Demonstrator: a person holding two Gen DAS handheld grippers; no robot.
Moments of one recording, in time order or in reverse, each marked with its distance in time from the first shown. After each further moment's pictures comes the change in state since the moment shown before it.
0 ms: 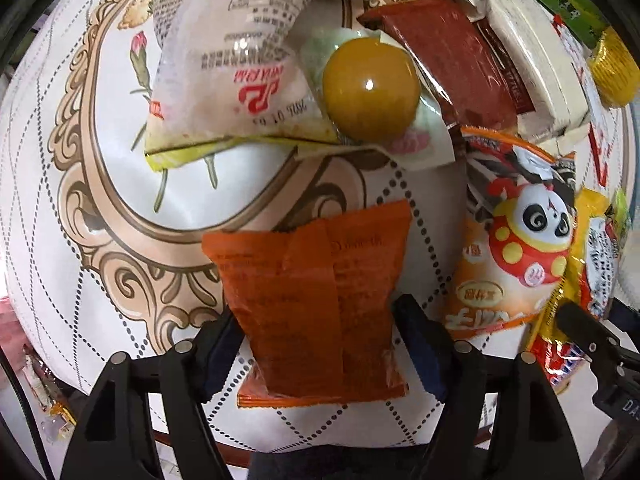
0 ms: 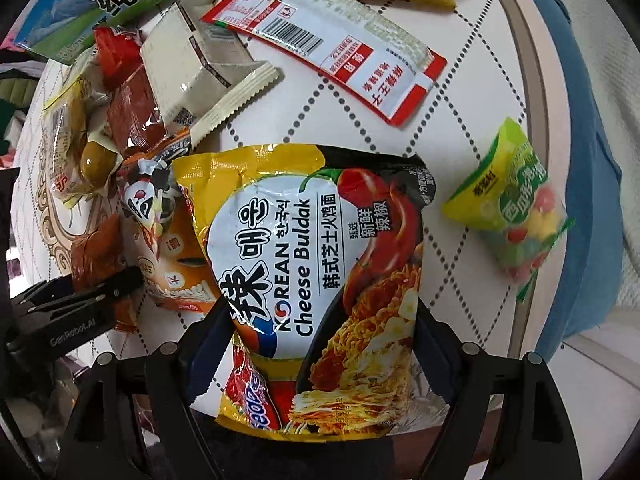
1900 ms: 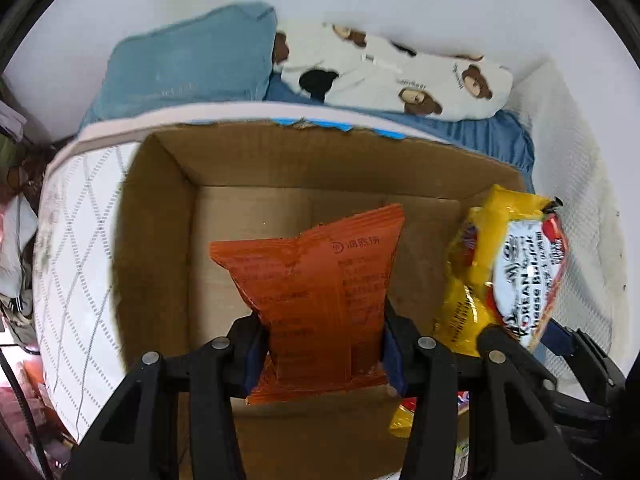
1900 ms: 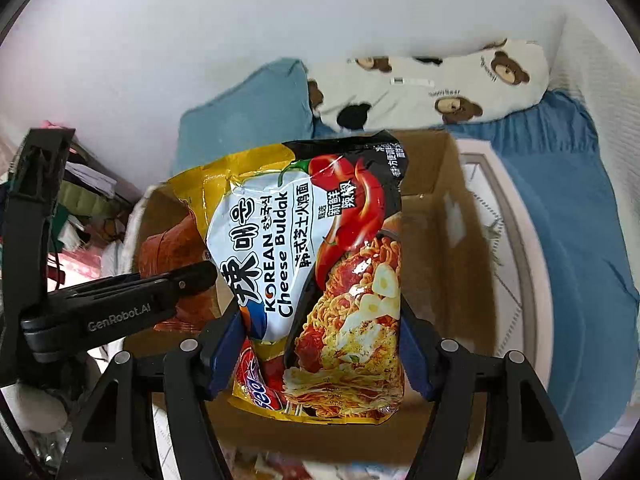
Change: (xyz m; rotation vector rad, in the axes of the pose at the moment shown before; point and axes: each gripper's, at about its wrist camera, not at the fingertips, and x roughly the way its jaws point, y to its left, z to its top) left arm -0.230 -0.010 0.302 0.089 -0.255 -0.149; right arm -0.187 -0.005 0.254 0.020 -0.384 0.183
